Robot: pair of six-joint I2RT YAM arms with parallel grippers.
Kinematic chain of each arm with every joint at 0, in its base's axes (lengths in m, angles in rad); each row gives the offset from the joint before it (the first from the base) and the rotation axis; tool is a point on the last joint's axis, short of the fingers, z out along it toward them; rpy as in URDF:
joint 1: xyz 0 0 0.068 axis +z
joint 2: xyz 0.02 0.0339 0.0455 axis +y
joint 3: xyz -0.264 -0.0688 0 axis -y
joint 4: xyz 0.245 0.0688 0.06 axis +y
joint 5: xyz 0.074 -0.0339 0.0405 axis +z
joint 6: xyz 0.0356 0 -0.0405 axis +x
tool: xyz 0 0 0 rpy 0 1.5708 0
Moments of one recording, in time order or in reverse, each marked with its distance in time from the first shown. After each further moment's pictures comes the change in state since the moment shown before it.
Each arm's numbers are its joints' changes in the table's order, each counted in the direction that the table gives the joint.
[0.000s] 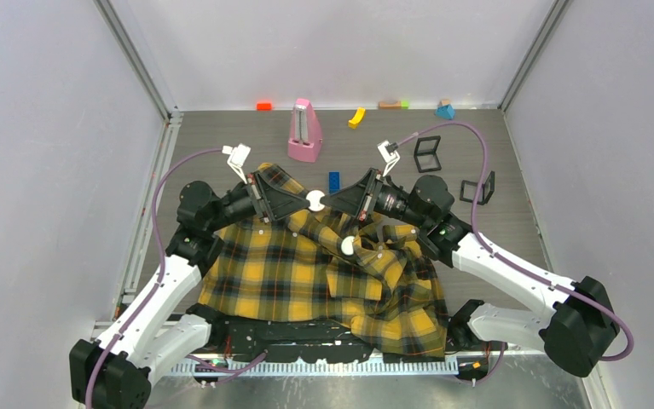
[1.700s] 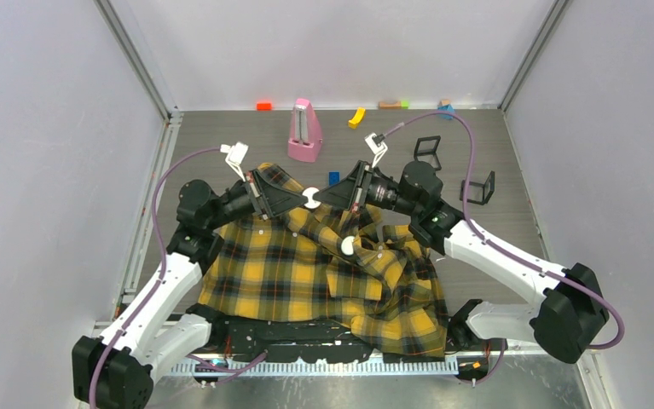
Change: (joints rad) left arm 0.014 0.016 -0.008 -0.042 -0.018 -0.026; right arm -0.005 0.091 0.103 0.082 0.058 -0.013
